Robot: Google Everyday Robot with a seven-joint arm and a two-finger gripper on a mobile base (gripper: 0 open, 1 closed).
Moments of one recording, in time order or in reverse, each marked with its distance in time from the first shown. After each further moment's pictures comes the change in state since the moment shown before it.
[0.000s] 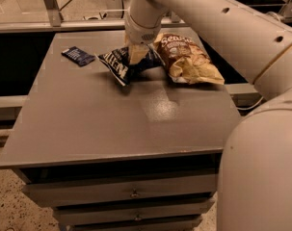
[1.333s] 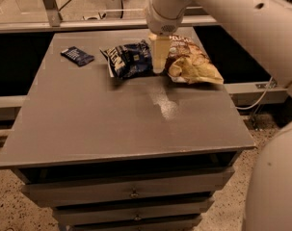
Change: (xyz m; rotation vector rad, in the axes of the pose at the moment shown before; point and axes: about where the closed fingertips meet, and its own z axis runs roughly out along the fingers) arm 0.047 -0.008 -0.040 0.114 0.057 0.111
